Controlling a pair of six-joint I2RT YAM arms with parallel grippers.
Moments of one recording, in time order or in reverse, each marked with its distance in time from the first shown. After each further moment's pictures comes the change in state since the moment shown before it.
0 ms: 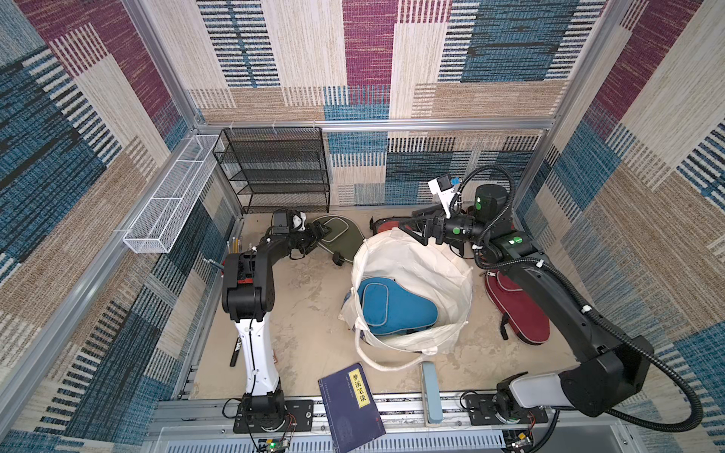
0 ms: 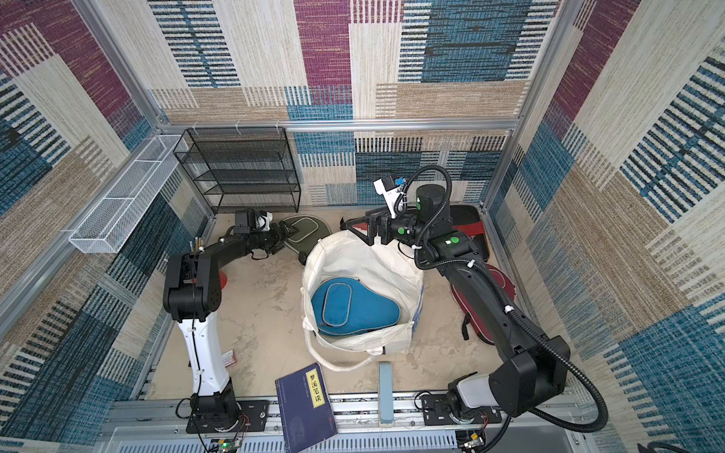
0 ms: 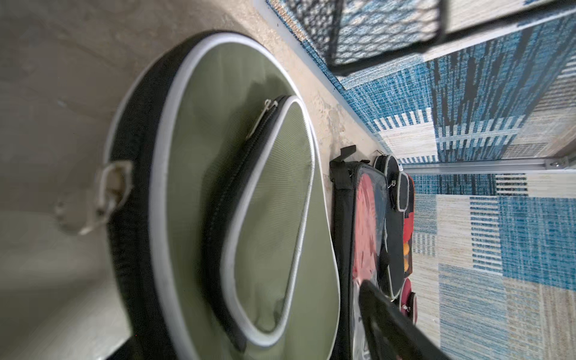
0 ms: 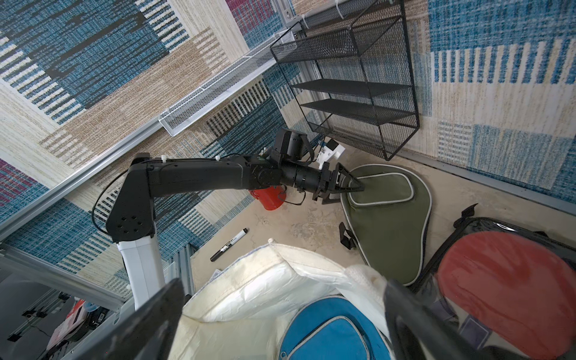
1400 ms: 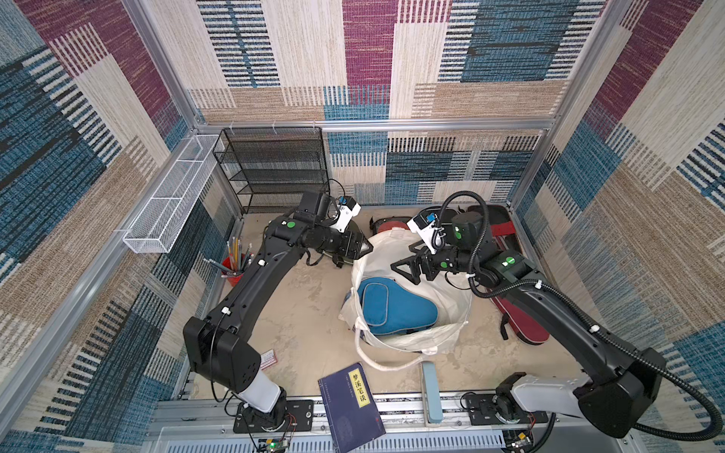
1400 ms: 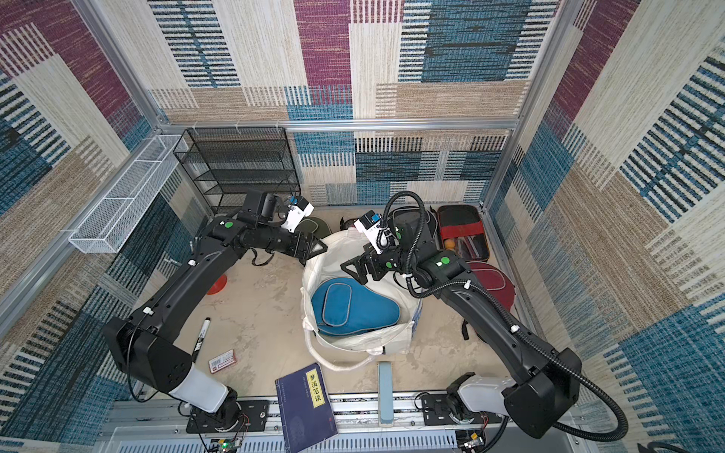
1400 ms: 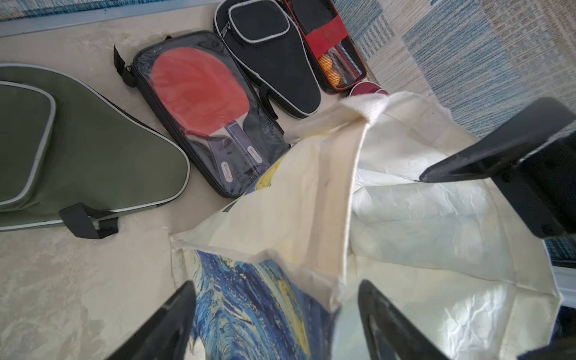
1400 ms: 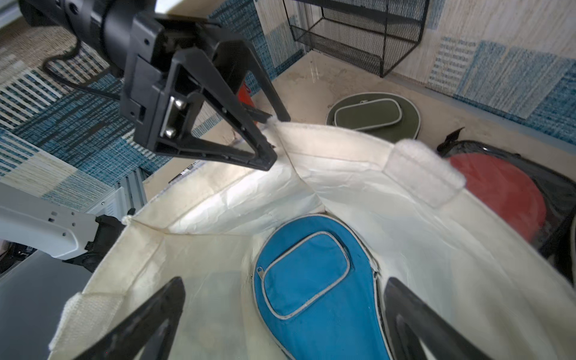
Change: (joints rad) left arm -0.410 -0.539 0.129 -0.776 -0.131 0.554; right arm 0.192 -0.105 -0.135 -0.282 0.296 -0.255
